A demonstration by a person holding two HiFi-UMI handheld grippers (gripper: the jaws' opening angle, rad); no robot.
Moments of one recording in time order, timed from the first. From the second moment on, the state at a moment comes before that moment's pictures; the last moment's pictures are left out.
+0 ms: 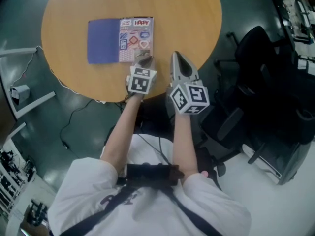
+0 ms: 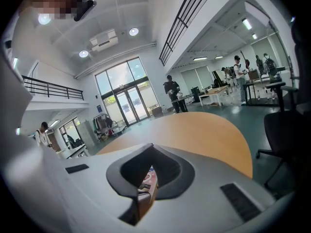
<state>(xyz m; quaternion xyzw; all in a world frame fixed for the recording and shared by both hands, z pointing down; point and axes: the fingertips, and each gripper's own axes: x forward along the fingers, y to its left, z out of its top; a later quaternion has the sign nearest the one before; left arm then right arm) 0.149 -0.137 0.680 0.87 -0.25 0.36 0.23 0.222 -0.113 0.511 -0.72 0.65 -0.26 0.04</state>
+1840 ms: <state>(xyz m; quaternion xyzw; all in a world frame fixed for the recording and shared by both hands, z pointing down) -0.110 -0.245 0.649 0.66 -0.50 -0.06 0.56 0.075 -0.222 0.483 -0.56 0.79 -0.23 -0.05</state>
